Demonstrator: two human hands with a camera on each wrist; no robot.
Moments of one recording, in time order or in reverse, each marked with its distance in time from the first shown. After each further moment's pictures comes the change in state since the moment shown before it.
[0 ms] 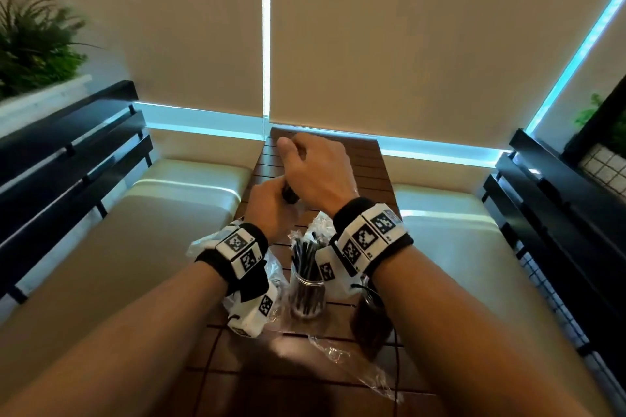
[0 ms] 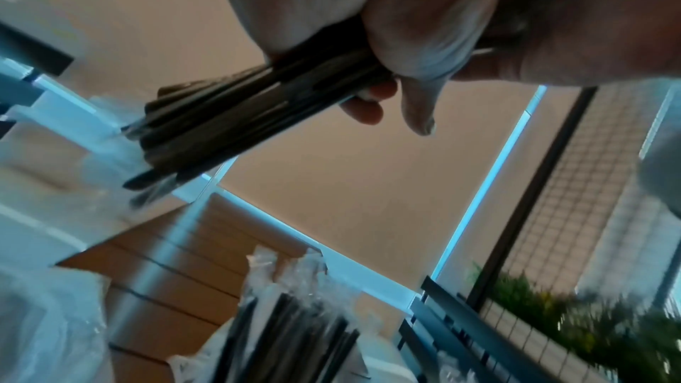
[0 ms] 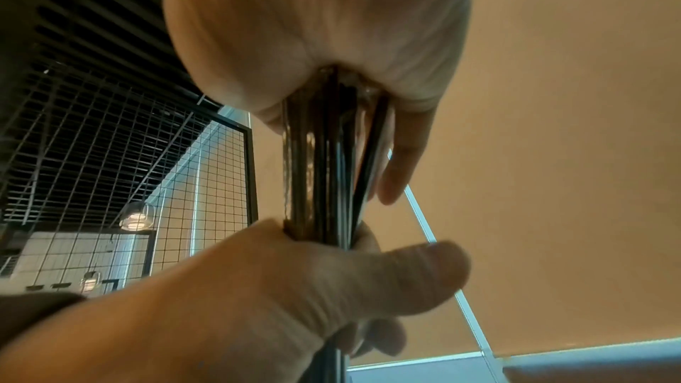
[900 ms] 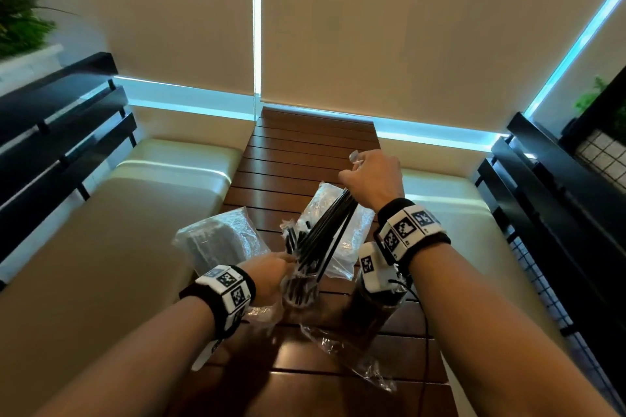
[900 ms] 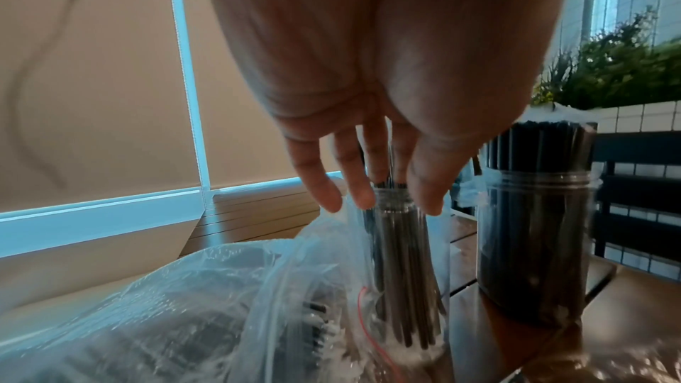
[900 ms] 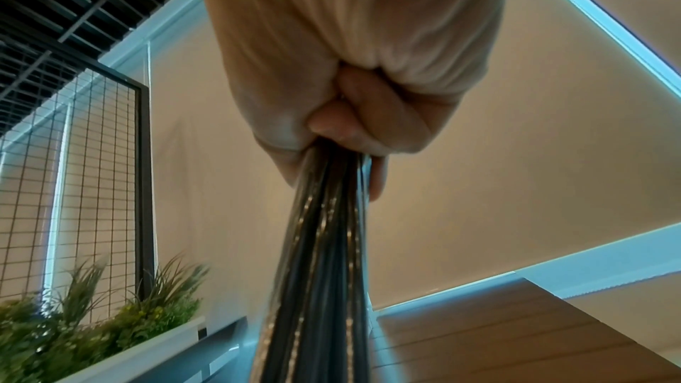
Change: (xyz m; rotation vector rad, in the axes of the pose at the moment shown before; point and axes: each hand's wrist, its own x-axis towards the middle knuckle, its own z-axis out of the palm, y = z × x) left_hand -0.053 -0.085 0.058 0.556 -0.948 0.178; right_hand 0.005 0.114 -0.003 -0.169 -0.066 0.476
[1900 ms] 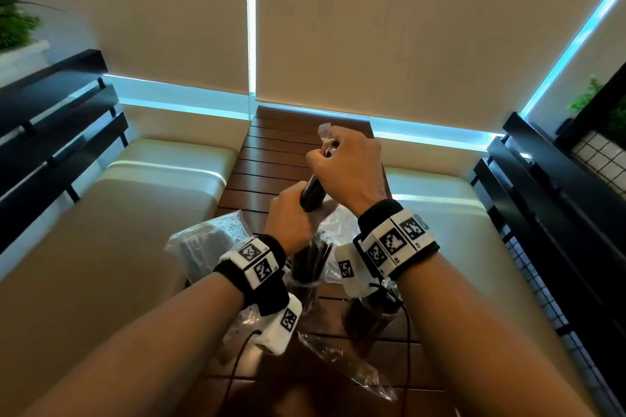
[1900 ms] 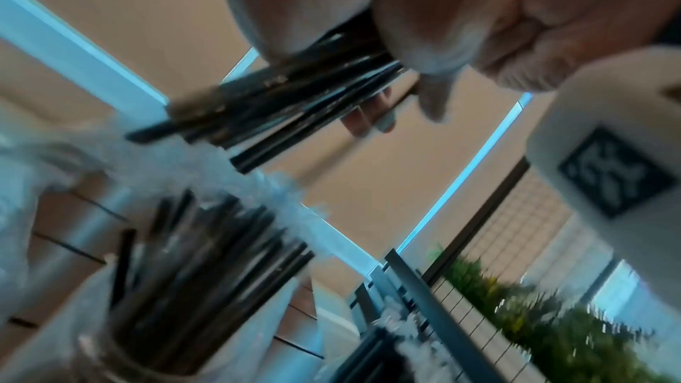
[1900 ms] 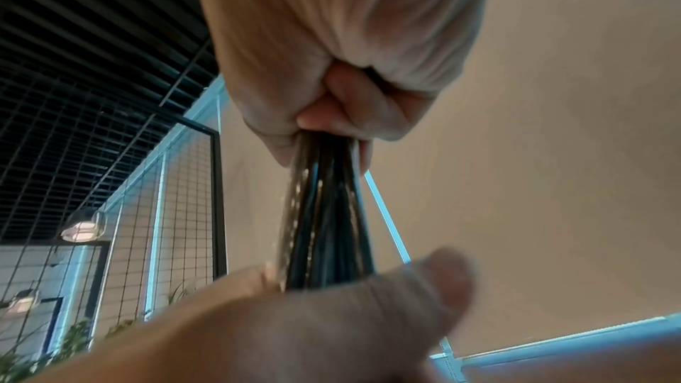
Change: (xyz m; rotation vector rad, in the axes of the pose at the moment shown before) left_hand 0.034 0.038 -0.075 -0.884 0.805 -0.104; right_hand -0.011 -0.049 -0.001 0.176 0.176 -0.369
